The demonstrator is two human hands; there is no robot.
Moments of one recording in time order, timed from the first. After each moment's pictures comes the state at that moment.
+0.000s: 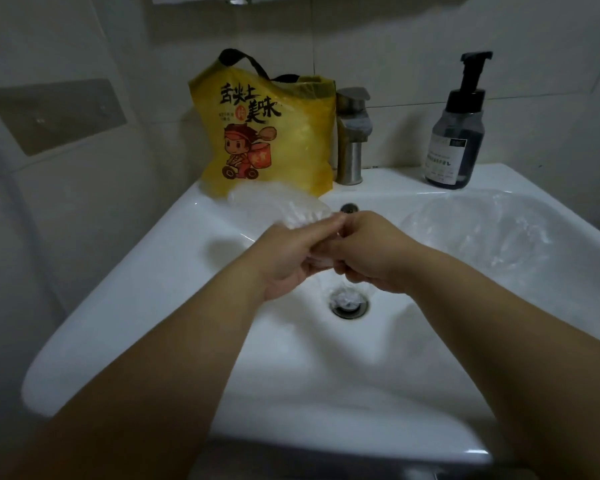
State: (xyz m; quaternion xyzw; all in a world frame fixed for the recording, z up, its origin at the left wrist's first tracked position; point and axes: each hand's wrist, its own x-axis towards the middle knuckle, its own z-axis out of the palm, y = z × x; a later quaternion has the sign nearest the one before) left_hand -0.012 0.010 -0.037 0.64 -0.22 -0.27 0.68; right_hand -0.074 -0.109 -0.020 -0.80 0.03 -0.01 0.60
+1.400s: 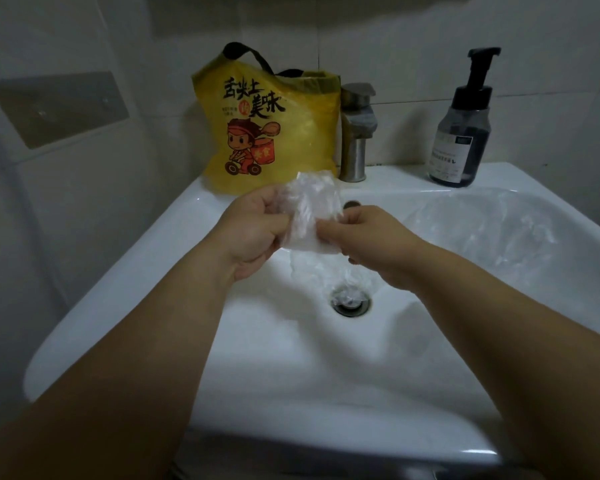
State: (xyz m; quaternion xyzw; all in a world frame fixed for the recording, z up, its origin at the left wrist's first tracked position) left_hand 0.006 0.038 -0.020 0.68 -0.22 -0.16 0.69; right_hand -0.072 -0.102 -0.017 -0.82 0.06 -0.06 0.57
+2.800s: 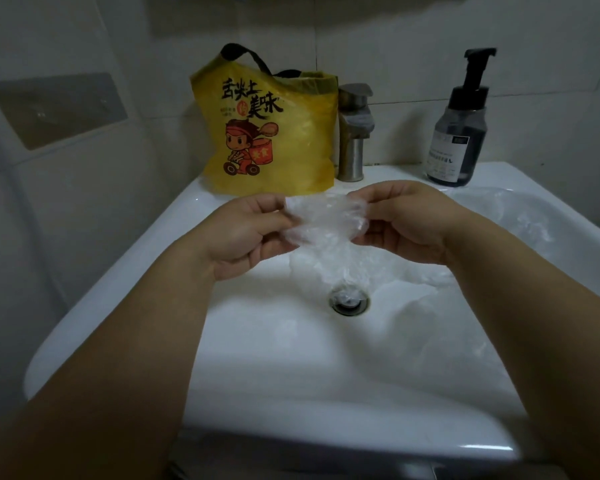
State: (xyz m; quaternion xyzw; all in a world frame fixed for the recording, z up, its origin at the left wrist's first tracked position) left_hand -0.001 0.049 -0.009 0.63 -0.21 -0.27 0.70; right_hand -0.075 -0.142 0.000 -0.63 0.03 -0.01 0.78
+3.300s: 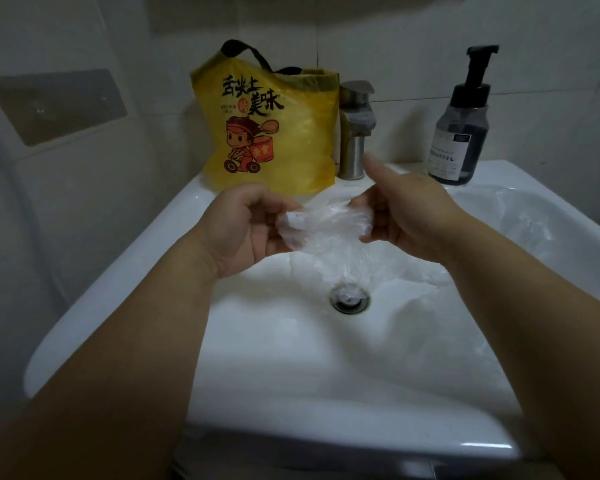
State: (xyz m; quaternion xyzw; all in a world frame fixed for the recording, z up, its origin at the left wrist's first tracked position) left_hand -0.008 0.048 -0.001 0.59 -0.18 -0.27 0.74; right_hand -0.075 -0.134 0.004 -0.68 0.07 -0.08 0.73
